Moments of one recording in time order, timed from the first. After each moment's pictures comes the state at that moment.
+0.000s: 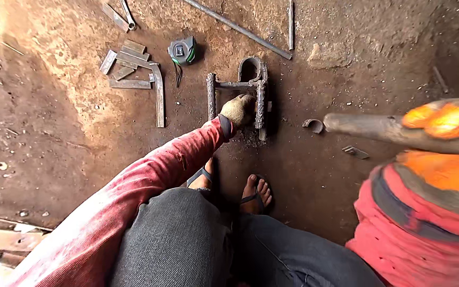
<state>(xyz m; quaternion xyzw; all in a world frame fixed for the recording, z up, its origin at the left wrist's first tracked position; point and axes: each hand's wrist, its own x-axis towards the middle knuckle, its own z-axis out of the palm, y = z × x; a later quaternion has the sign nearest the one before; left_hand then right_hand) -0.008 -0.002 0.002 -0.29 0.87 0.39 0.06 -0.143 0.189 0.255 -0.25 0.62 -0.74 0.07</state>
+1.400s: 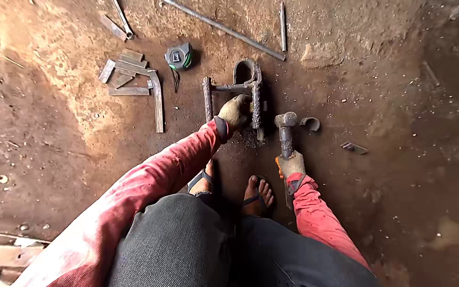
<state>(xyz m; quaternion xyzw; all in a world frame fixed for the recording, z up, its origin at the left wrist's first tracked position) -0.005 -0.005 -0.003 -0.28 0.85 0.44 0.01 -0.076 0.247 0.031 -0.01 0.90 -0.15 0.42</state>
